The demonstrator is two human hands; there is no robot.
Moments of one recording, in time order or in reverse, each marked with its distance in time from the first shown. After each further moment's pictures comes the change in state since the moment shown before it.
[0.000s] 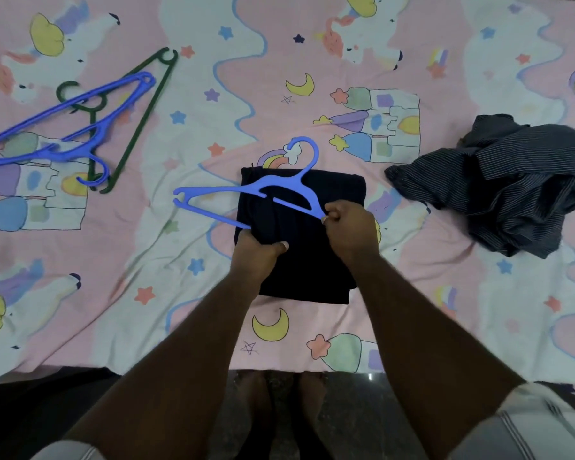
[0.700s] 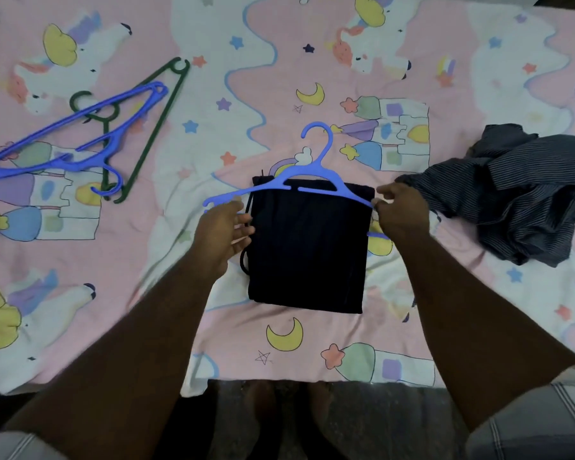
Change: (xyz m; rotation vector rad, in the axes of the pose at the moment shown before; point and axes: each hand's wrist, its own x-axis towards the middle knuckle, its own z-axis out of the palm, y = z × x) left_hand 0.027 0.045 -0.080 -0.384 -0.063 -0.095; right_hand 0.057 0.031 -0.038 -0.035 0.156 0.064
